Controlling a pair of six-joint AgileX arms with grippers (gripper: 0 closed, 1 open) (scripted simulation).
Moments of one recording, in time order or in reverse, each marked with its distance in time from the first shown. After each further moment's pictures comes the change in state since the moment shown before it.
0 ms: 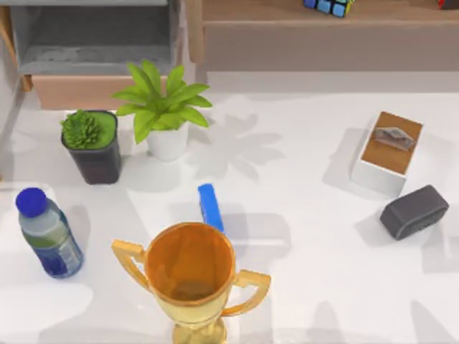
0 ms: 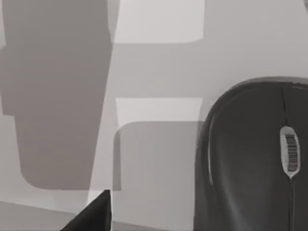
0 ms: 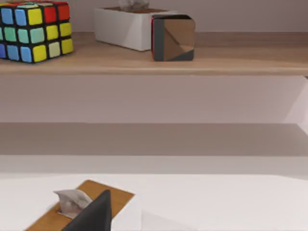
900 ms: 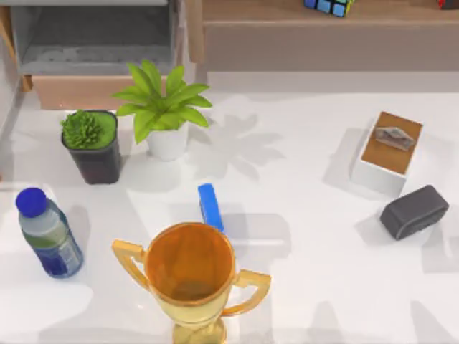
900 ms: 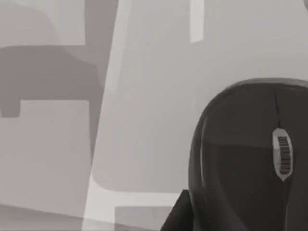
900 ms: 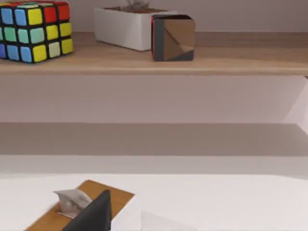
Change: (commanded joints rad) left arm 0.000 0.000 0.000 0.000 0.000 0.000; right arm 0.000 0.000 0.000 0.000 0.000 0.000
